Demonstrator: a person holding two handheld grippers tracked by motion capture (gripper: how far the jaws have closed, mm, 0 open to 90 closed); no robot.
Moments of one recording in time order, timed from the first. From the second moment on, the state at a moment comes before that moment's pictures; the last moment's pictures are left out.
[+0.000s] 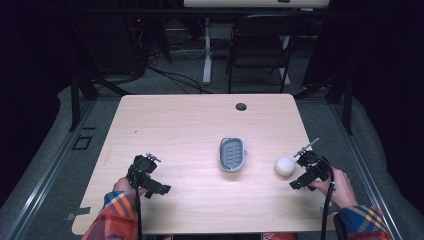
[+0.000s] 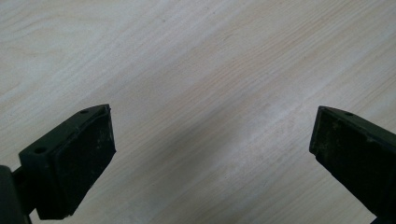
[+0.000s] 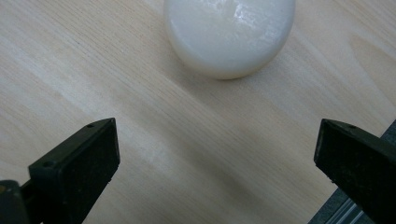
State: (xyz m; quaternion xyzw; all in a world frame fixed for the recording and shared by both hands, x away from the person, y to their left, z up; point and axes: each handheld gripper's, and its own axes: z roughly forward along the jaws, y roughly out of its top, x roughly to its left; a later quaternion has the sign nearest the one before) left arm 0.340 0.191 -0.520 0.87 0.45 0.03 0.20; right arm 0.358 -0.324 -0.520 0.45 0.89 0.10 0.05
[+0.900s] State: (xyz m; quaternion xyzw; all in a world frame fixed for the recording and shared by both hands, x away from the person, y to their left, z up) left arm 0.341 0.191 -0.521 0.87 0.45 0.03 0.20; right arm 0.370 -0.317 -0.514 0.42 0.90 0.08 0.05
